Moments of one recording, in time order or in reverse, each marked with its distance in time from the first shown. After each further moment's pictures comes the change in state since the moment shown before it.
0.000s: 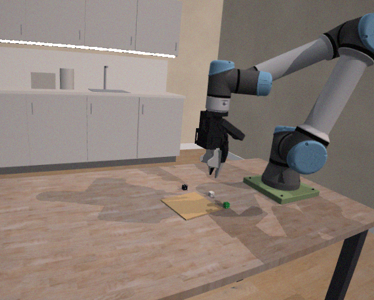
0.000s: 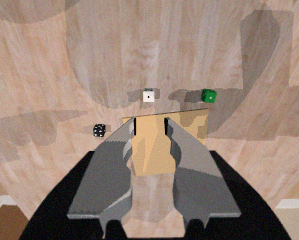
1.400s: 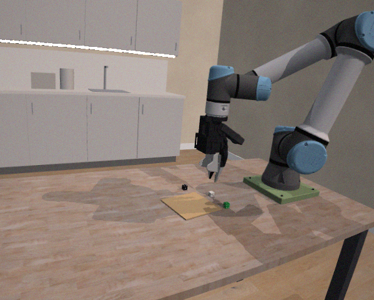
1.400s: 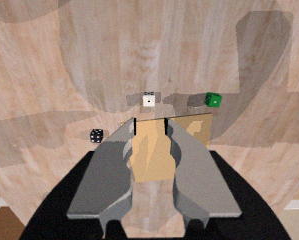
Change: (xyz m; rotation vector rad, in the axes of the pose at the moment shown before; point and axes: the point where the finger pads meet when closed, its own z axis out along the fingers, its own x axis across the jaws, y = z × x) arm 0.000 0.000 0.015 0.000 0.000 0.000
